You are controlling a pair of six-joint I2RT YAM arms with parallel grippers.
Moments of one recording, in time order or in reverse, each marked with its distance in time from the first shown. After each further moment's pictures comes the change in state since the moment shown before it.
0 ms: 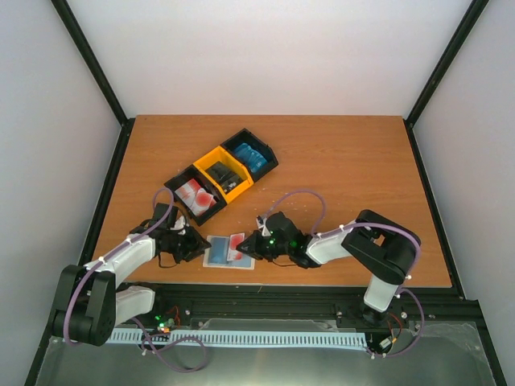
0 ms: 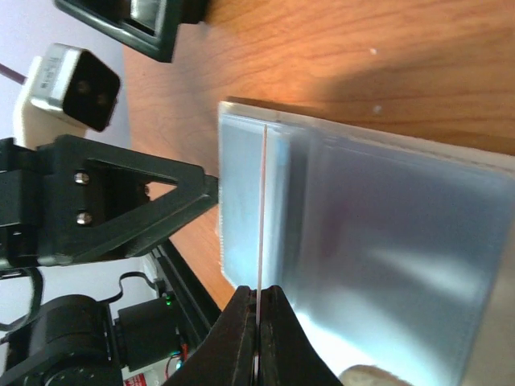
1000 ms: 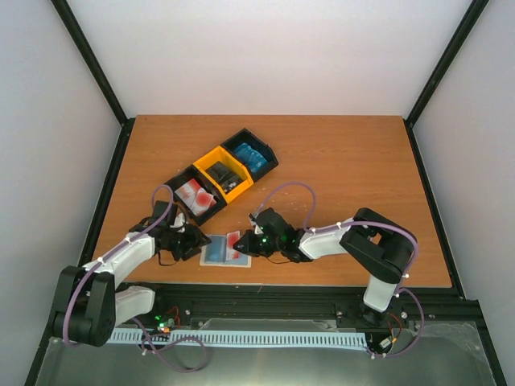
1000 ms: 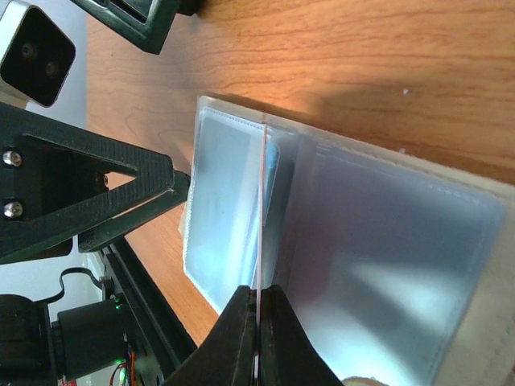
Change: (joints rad) left arm 0.000 -0.008 0.028 -0.026 -0.039 0.017; right arm 0.023 0.033 0.124 -0.198 0.049 -0.177
